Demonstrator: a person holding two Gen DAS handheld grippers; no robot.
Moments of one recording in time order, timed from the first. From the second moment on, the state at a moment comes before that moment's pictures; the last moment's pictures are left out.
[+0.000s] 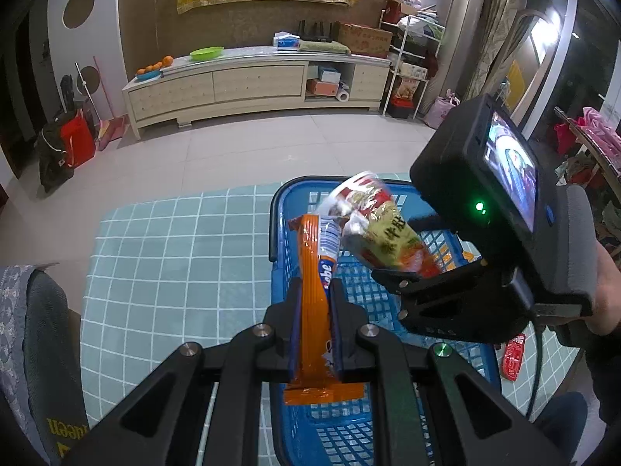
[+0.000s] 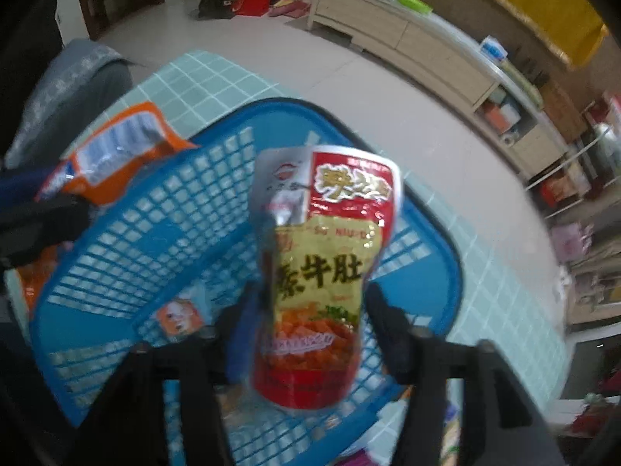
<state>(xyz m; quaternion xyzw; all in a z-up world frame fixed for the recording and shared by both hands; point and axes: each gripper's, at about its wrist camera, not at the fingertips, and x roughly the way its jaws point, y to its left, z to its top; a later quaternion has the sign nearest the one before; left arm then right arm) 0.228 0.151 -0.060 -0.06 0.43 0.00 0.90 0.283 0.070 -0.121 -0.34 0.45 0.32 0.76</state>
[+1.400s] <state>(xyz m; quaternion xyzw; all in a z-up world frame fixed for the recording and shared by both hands) 0.258 0.123 -0.072 -0.04 0.44 -0.01 0.90 0.296 -0.026 -0.098 -0.09 0.52 0.25 0.81</state>
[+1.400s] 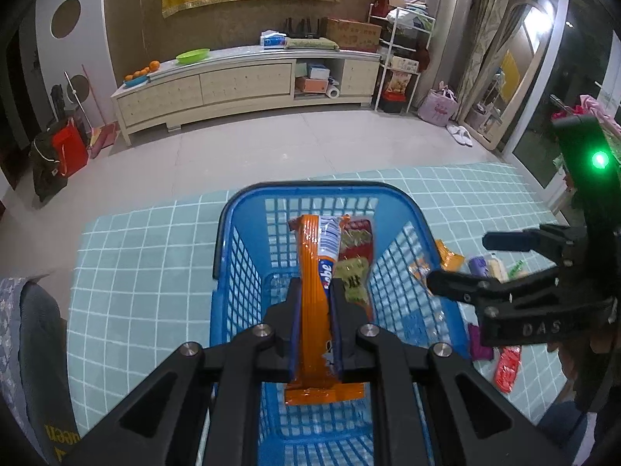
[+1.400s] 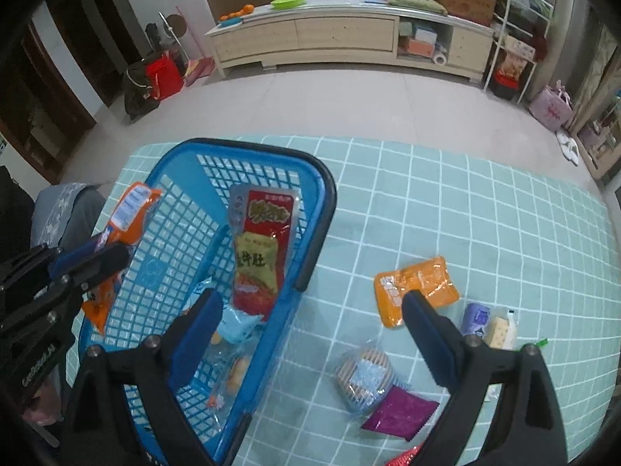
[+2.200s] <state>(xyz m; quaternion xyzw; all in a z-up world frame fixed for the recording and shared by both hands) 0.271 0.133 -0.076 -0.03 0.44 0.00 0.90 0.316 -0.018 -0.102 -0.07 0.52 0.25 0.81</state>
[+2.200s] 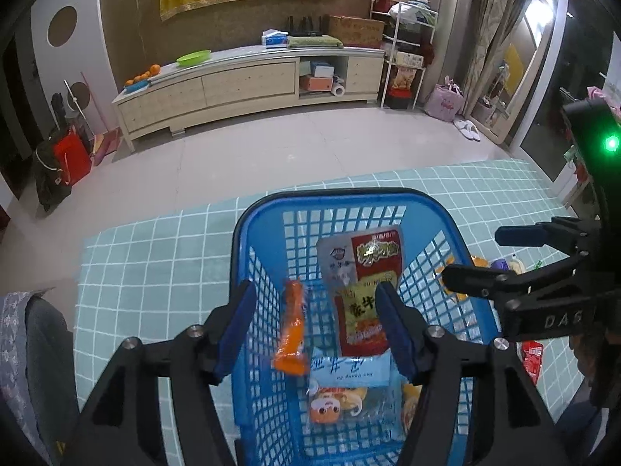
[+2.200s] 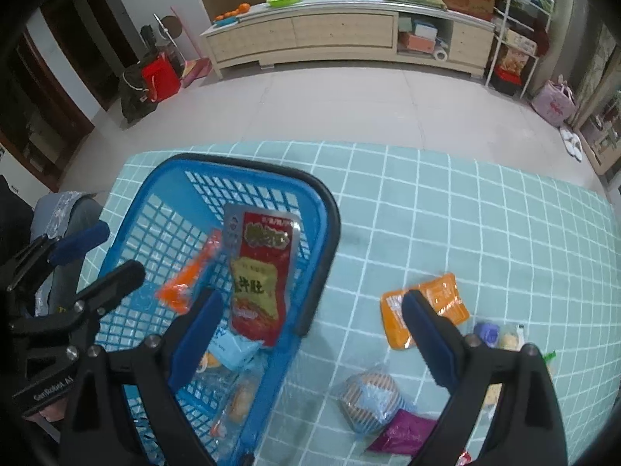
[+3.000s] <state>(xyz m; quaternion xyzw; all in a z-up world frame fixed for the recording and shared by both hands) 0.172 0.077 -0.008 -0.03 0.41 -0.03 0.91 0.215 -0.077 -0.035 -0.06 0.49 0.24 0.84</state>
